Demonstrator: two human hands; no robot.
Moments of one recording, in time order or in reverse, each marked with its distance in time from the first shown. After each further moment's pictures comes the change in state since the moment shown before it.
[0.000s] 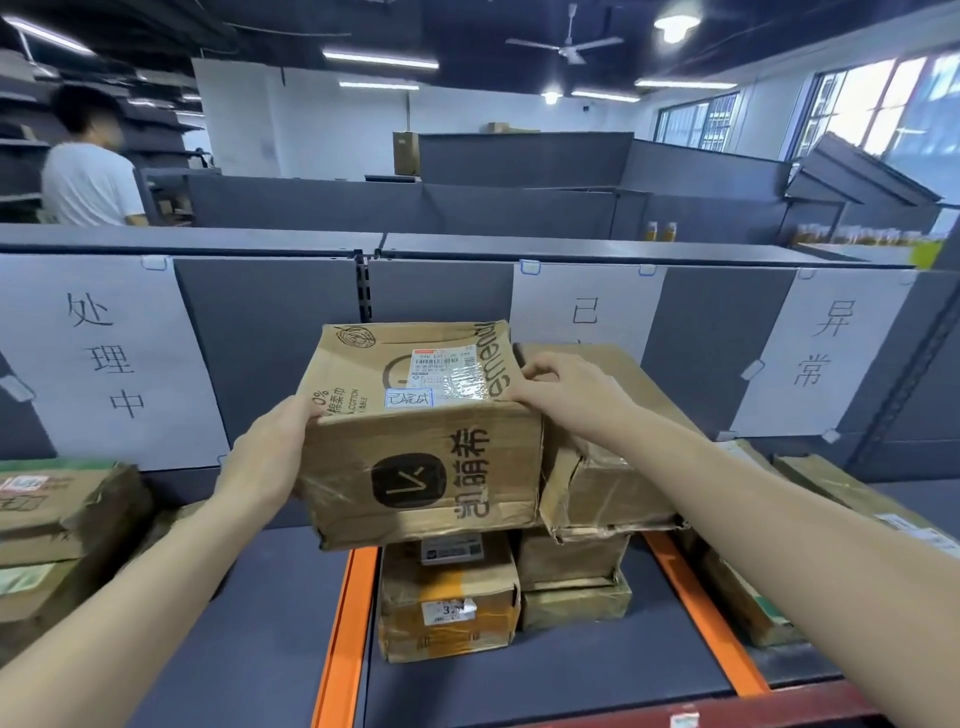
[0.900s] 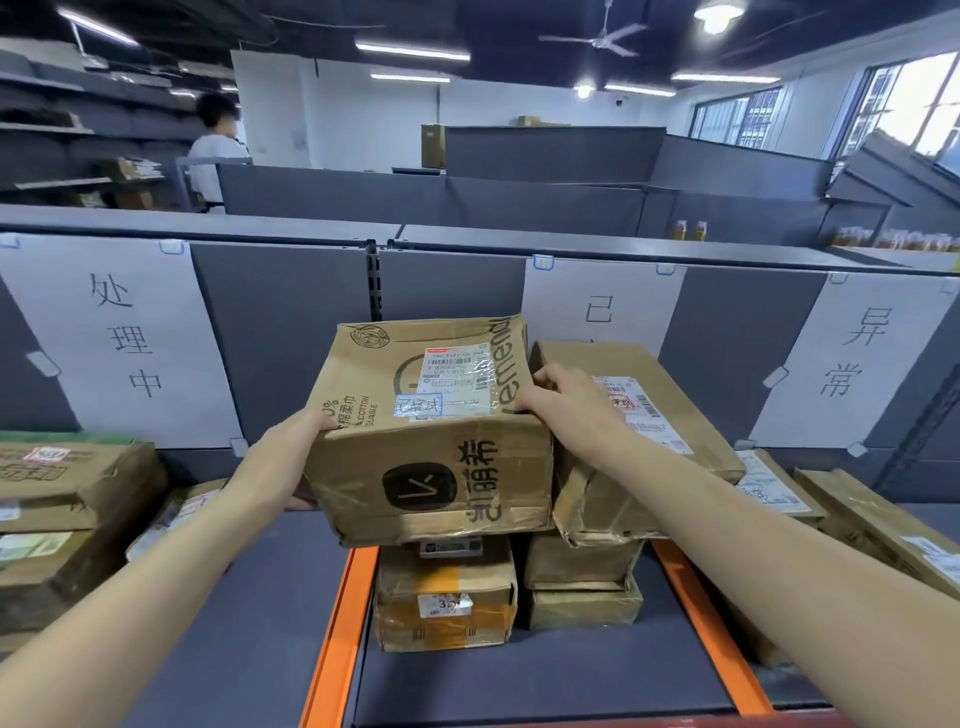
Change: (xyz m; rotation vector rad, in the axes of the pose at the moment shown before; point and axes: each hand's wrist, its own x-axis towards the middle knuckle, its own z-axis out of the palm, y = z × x) left_hand -0.004 -0.009 0.013 -0.153 -0.069 -0.190; right_hand -0.001 0.010 0.018 0.002 0.039 0.104
